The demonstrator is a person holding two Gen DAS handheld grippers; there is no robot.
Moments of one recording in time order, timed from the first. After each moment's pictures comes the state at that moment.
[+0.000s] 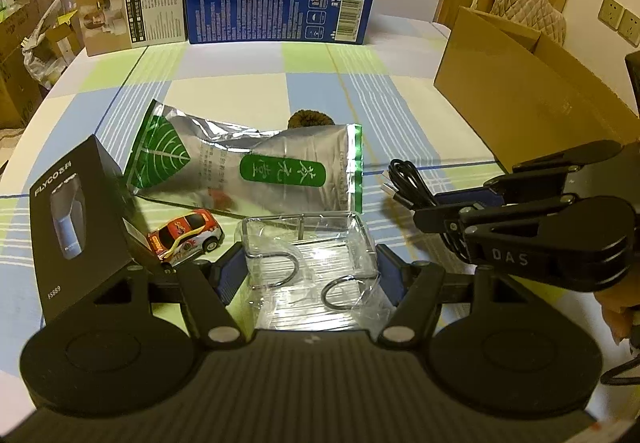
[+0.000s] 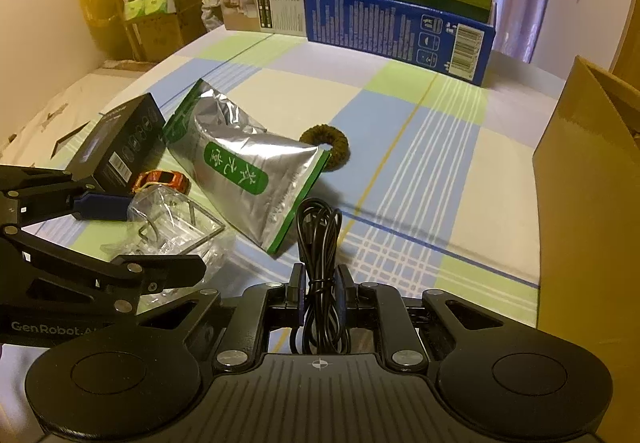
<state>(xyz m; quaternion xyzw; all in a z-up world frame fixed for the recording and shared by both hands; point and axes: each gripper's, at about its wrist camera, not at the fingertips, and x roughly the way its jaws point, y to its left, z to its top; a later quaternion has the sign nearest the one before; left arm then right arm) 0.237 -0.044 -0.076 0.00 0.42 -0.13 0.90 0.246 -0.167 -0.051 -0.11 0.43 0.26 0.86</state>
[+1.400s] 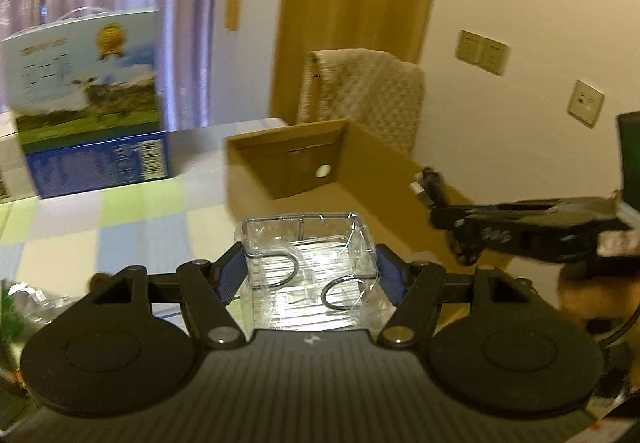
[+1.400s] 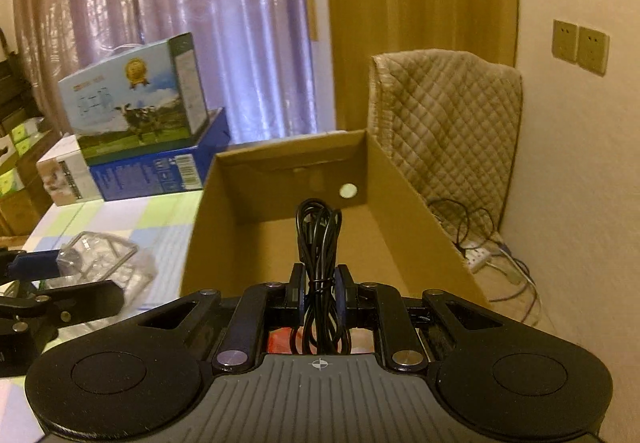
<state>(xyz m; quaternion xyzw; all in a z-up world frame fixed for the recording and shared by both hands) 0.199 -0.227 0.041 0.02 0.30 -0.29 0.91 0.185 -0.388 0.067 0.04 0.31 0.02 0.95</state>
